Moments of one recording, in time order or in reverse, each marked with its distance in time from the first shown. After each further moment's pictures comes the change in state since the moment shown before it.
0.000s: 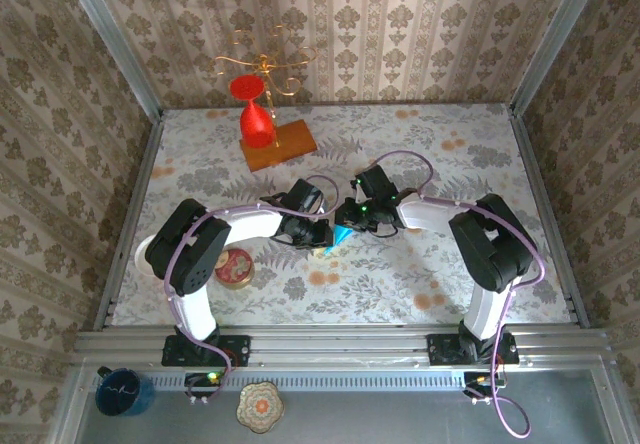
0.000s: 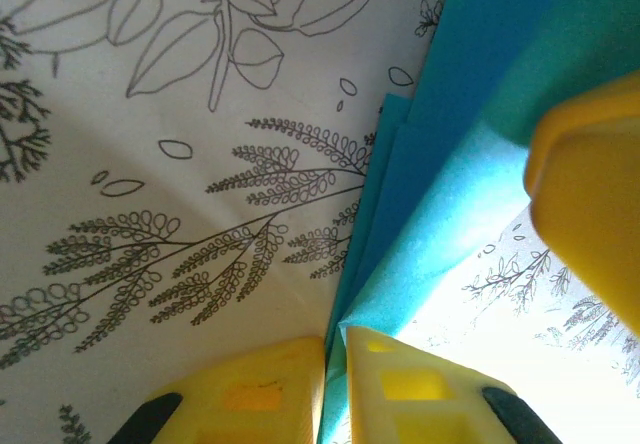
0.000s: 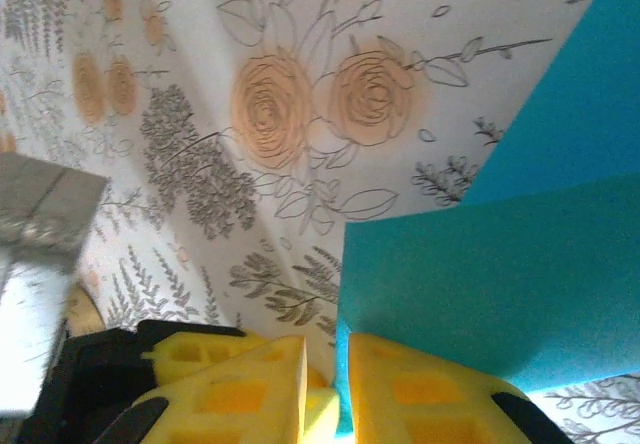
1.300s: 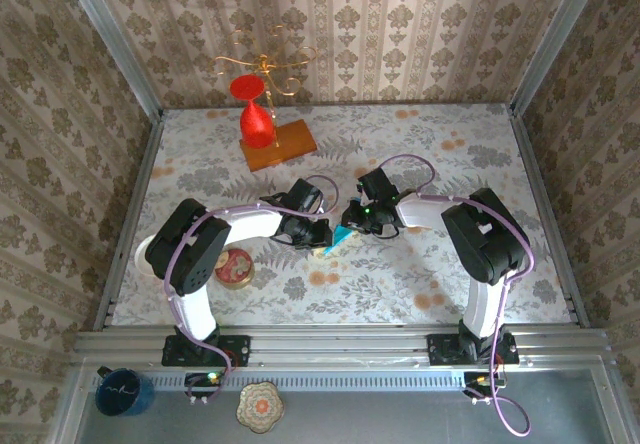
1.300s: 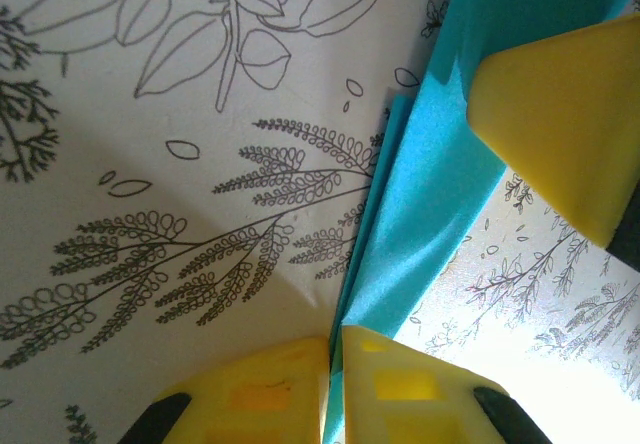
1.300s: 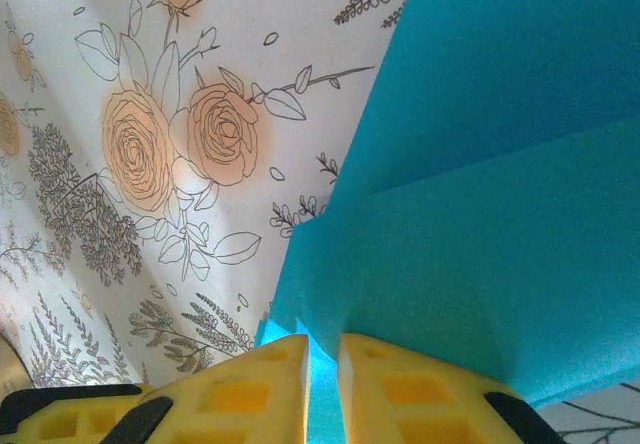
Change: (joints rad) left arm 0.003 0.002 0.000 -0.002 0.000 0.000; right arm -0.029 0.060 -0.013 0.005 0.055 0.004
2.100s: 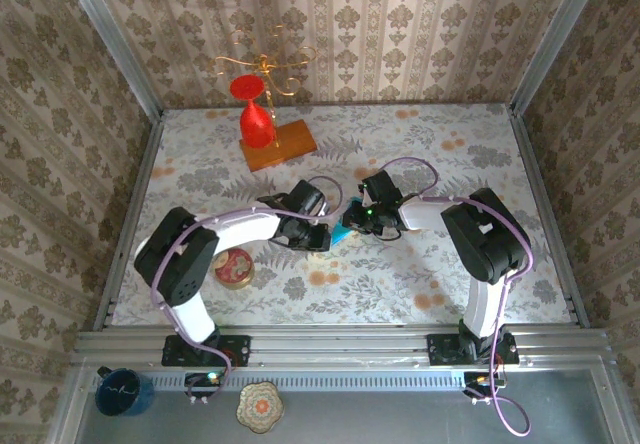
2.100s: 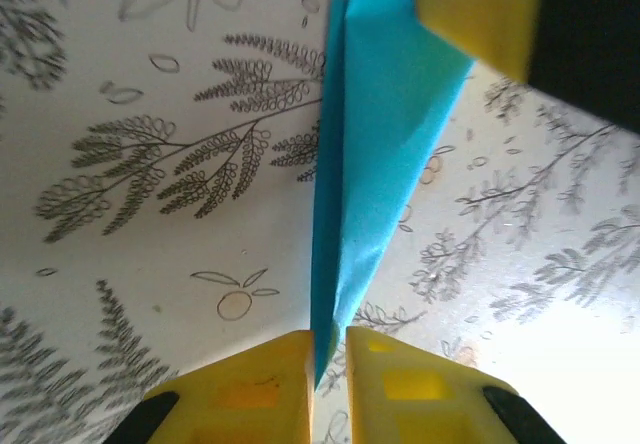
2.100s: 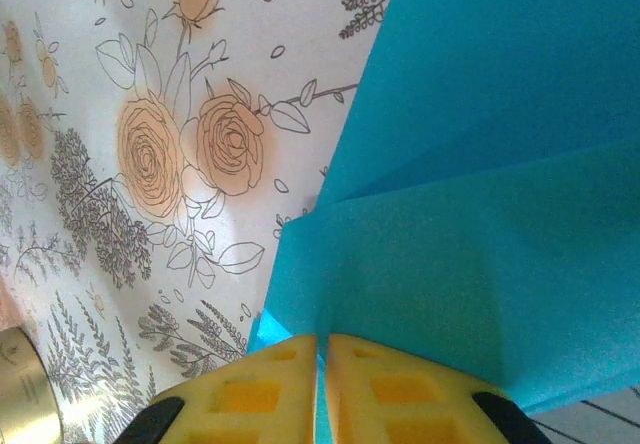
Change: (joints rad) left arm -0.035 -0.111 0.011 -0.141 -0.084 0.113; right arm -0.016 0.006 -0.049 0.103 -0.038 -0.003
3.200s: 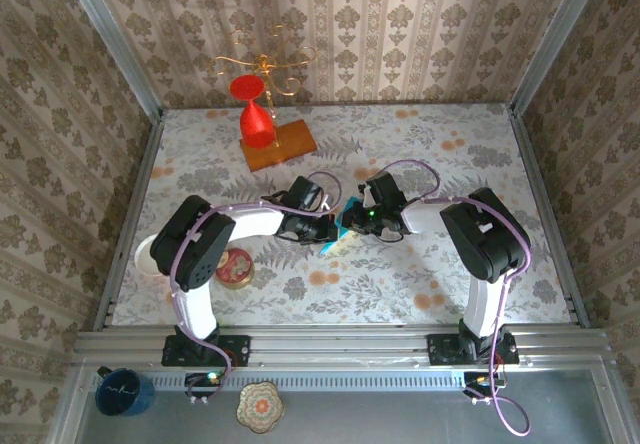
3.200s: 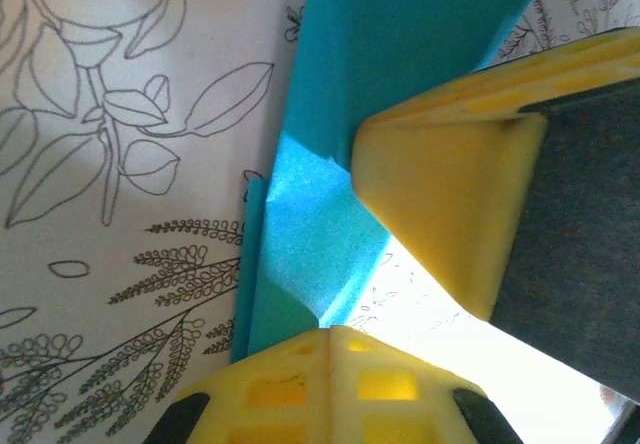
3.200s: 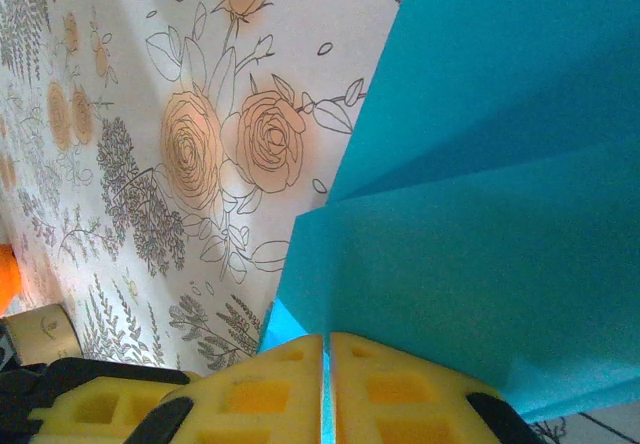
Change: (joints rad) left arm 0.051 0.146 0.000 0.254 0.160 -0.100; right arm -0.007 0.005 -0.054 0.132 -0.089 -0.001
